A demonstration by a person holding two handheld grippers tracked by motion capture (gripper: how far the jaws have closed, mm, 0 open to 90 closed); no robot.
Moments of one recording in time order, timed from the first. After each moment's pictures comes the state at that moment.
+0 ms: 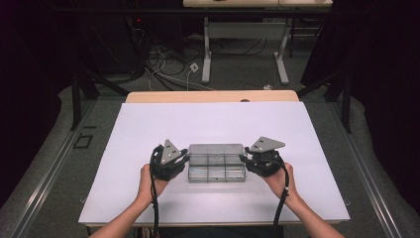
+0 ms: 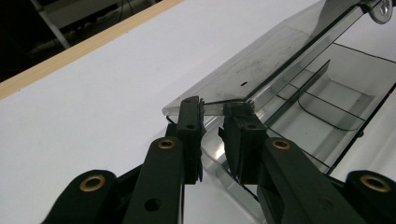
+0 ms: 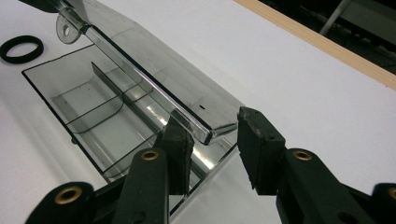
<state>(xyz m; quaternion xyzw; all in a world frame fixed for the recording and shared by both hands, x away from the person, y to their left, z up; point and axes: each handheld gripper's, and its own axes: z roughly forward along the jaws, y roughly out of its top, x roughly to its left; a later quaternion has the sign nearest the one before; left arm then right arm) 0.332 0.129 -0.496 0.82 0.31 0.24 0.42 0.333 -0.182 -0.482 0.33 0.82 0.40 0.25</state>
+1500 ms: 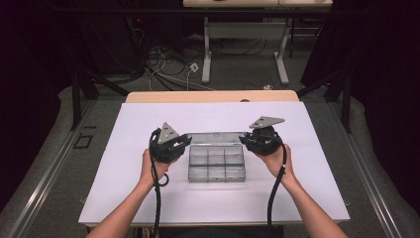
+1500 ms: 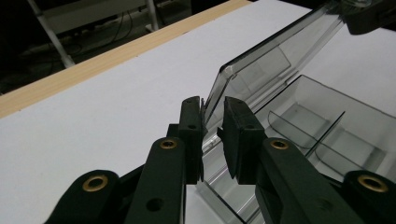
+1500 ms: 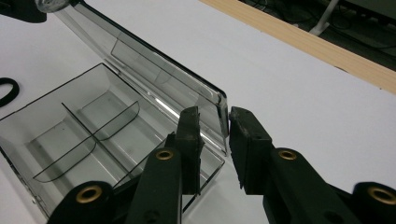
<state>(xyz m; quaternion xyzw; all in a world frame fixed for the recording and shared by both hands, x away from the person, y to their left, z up) 0.372 0.132 -0.478 0.80 0.34 0.21 0.46 0.384 -0.185 -0.462 0.37 0.81 0.40 0.22</state>
